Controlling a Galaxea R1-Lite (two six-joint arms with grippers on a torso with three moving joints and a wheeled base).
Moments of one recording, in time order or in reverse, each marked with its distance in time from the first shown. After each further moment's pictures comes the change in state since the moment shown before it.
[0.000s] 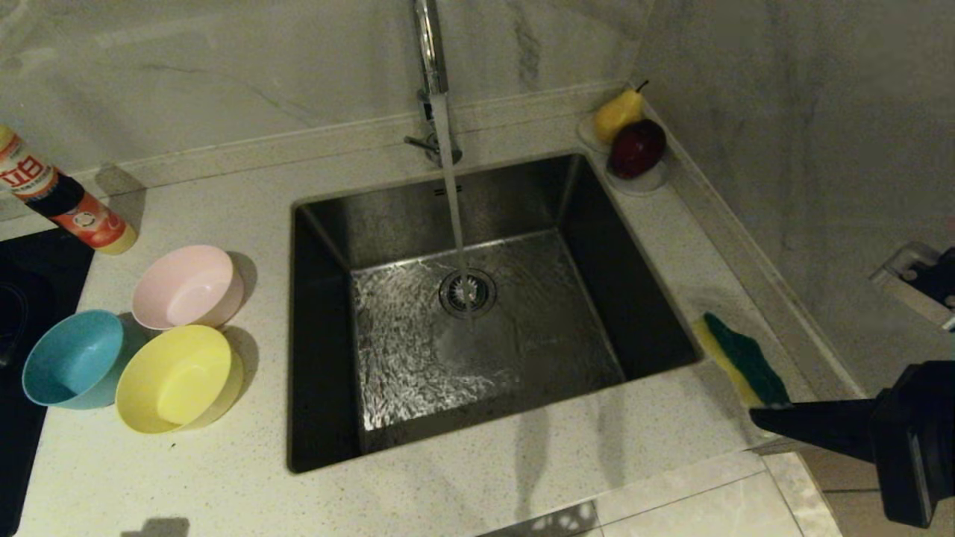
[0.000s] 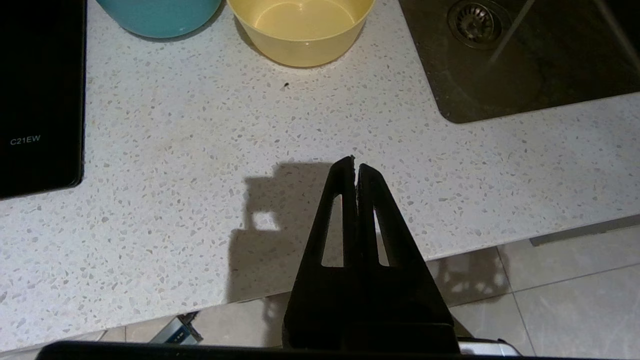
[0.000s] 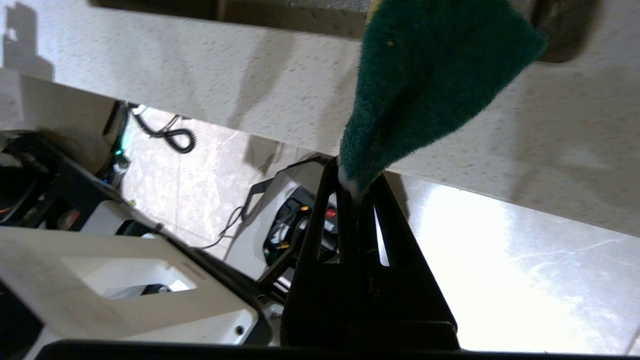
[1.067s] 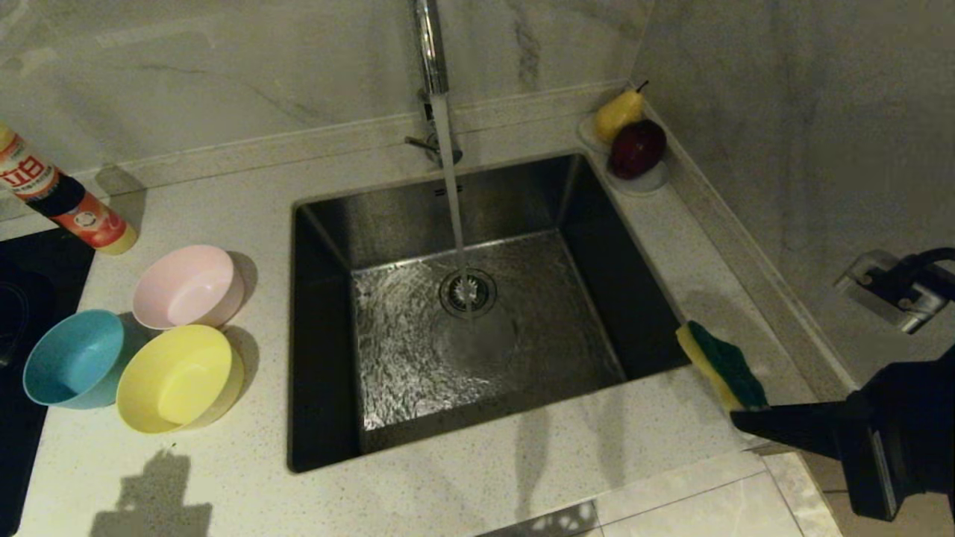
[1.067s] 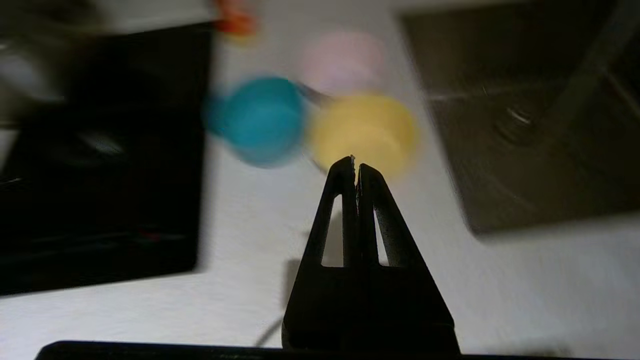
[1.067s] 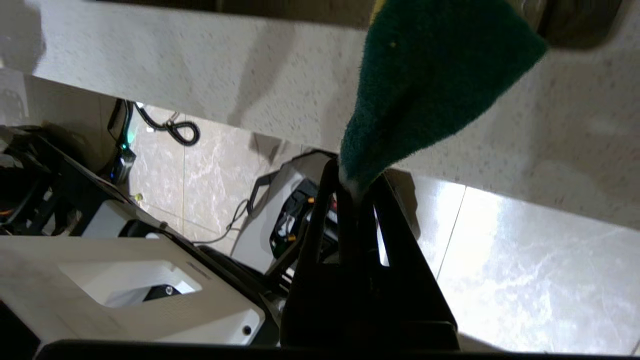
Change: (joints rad) left arm 0.001 0.128 -0.415 0.123 0.197 0.079; right arm 0.008 0.043 -0.003 -0.016 -0.001 0.025
